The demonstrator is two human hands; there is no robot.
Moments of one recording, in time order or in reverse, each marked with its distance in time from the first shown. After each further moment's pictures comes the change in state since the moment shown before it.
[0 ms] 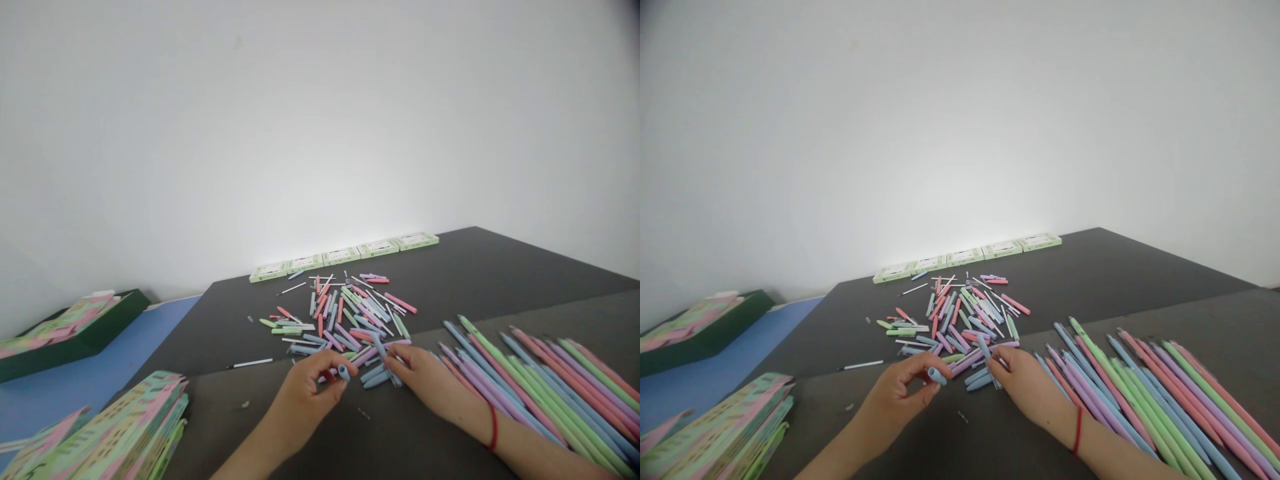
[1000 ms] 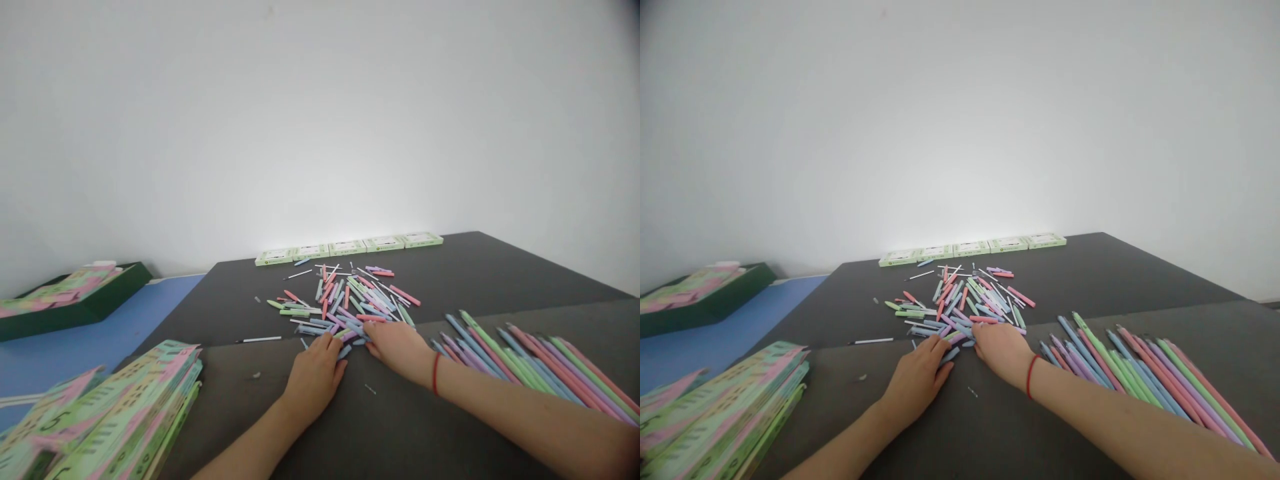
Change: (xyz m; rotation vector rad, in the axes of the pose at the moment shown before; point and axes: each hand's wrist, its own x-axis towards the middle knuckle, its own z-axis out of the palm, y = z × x) left_hand -0.006 -0.047 0.021 0.794 0.044 0.030; right_hand 0.025 -0.061 0.003 -0.778 -0.150 -0.187
